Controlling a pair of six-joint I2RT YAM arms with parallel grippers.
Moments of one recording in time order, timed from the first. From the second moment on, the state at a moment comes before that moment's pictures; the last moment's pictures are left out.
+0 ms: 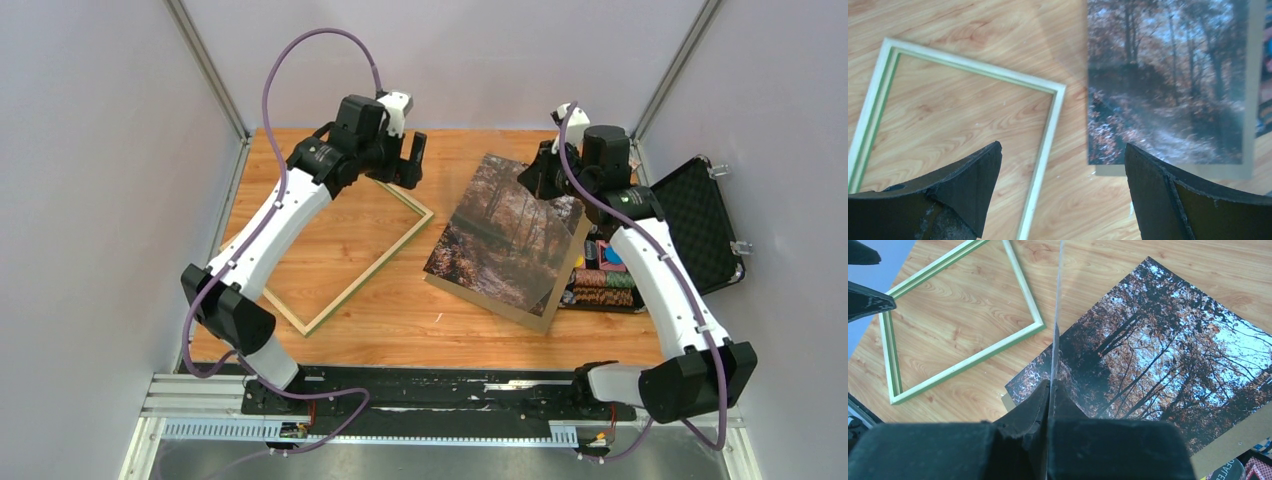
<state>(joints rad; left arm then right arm) -0.54 1.65 1.82 -0.79 0.02 -0.13 0.21 1.29 1.33 -0.50 -0.34 0.14</state>
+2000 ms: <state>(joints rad) -0.47 1.94 1.33 -0.69 0.10 -0.01 0.14 1.16 1.20 -0.49 -0.31 0.12</state>
